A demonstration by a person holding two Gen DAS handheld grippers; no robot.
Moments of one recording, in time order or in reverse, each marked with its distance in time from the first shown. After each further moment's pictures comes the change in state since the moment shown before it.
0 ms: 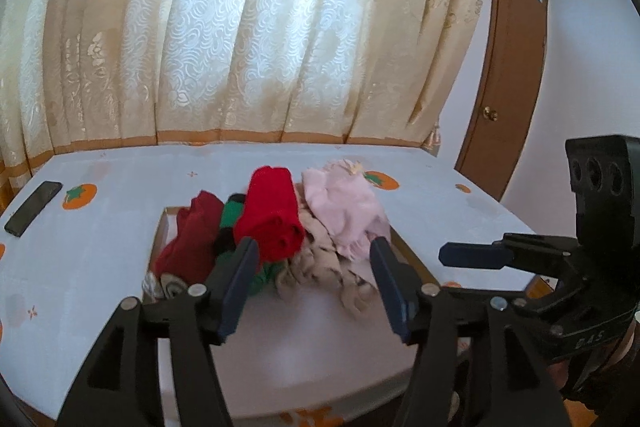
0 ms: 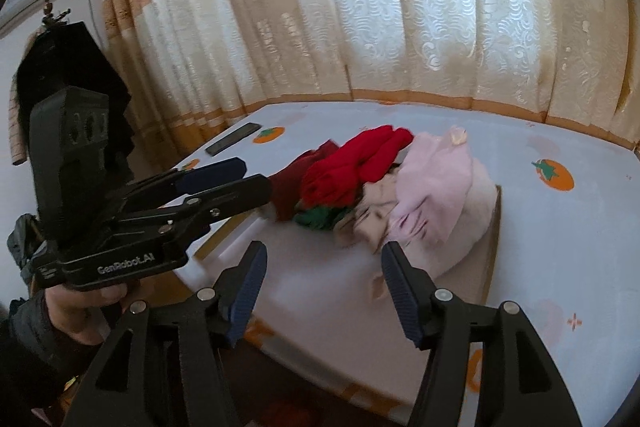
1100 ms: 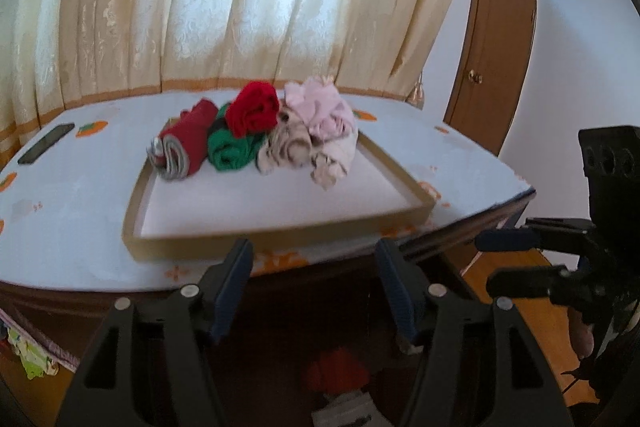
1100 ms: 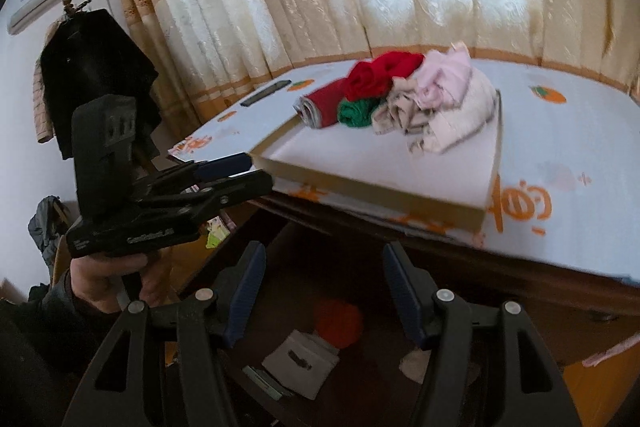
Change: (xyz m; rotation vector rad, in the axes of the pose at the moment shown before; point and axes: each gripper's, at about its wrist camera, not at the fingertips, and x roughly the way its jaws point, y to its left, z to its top) left arm -0.052 -0.023 -0.113 0.003 0.092 -0.003; right arm -0.059 0.032 -0.120 0.043 0.060 0.058
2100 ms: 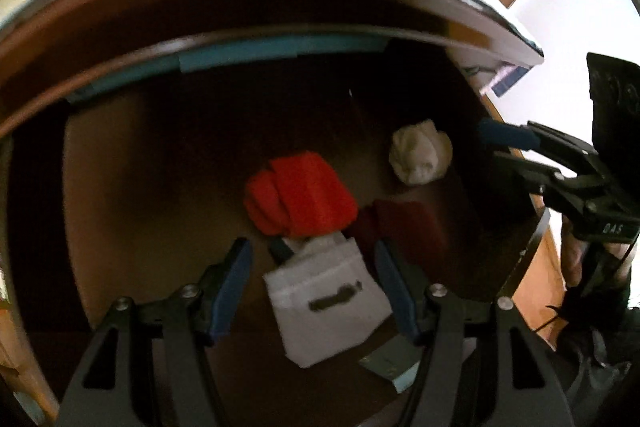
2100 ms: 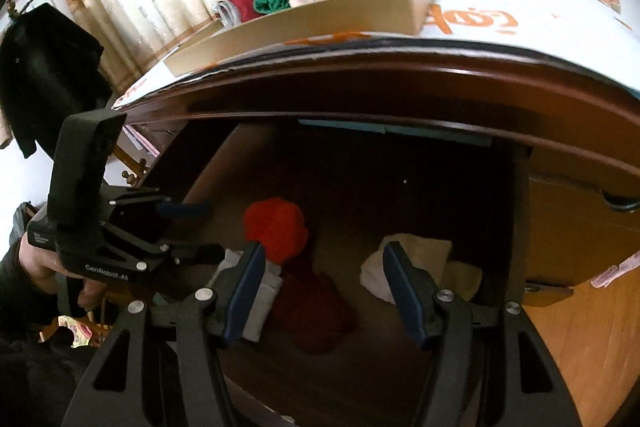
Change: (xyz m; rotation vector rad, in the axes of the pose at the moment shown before) left arm 0.088 -0.013 -0.109 -0.036 0.625 -0.133; right arm 0.050 -0.054 -0.090 0.142 0.181 -0.098
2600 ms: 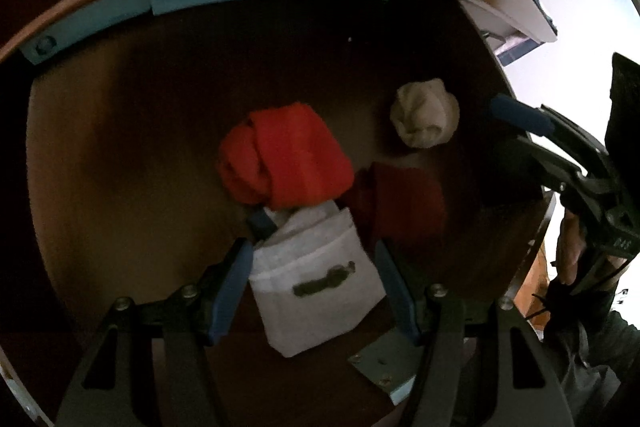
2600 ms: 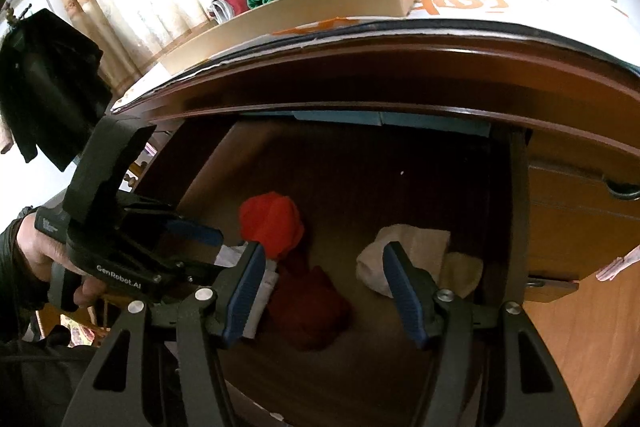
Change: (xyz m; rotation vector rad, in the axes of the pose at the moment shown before) left arm 0.027 0.002 0.003 -0.035 0.191 -0.036; right arm 0.003 -0.006 -0.007 0.014 -0.001 0.009
